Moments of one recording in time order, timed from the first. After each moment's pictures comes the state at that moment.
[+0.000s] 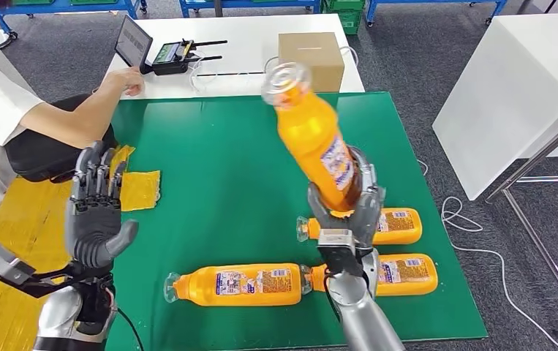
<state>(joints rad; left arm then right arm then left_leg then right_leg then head) -0.05 -0.03 -0.06 -1.69 0.18 -0.27 -0.54 -0.20 0.22 0.36 -1.32 0.29 -0.65 -0.58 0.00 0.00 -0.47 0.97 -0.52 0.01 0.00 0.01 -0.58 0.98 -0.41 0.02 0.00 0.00</state>
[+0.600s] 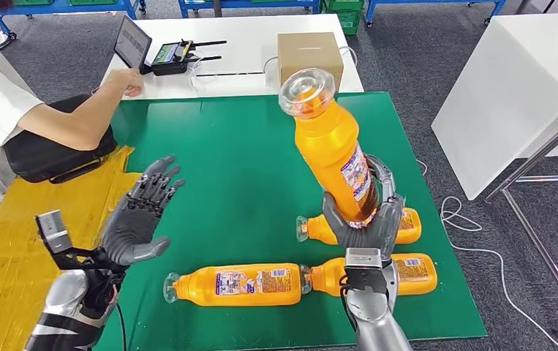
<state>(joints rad) -0.16 0.09 -0.19 -1.53 0.27 -0.54 -0.37 -0.12 0.19 0.33 -1.48 0.27 -0.56 -0.58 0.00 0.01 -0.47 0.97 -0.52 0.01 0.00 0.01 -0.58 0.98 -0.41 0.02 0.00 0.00</state>
